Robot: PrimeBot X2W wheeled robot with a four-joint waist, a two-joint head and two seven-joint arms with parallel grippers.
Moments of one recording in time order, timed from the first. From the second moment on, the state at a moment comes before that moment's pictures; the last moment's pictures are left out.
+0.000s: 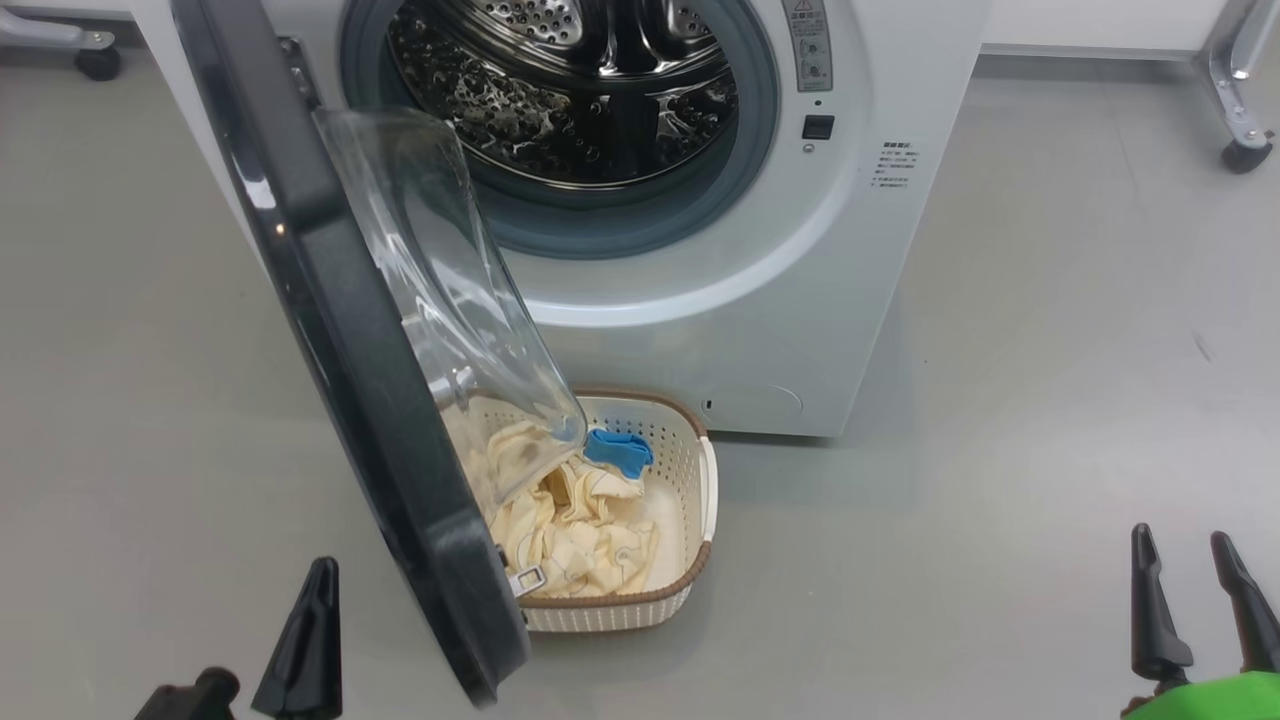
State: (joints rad) left arm 0.10 0.04 -0.03 0.11 -0.23 -0.13 -0.25; right arm 0.21 -0.11 -0.15 0.09 0.28 0.13 -0.25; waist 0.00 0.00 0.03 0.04
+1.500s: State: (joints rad) left arm -0.02 0.05 -0.65 -0.34 -0.61 0.08 -0.06; right arm 0.24 -0.08 -0.18 0.09 0.29 0.13 -0.25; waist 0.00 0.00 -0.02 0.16
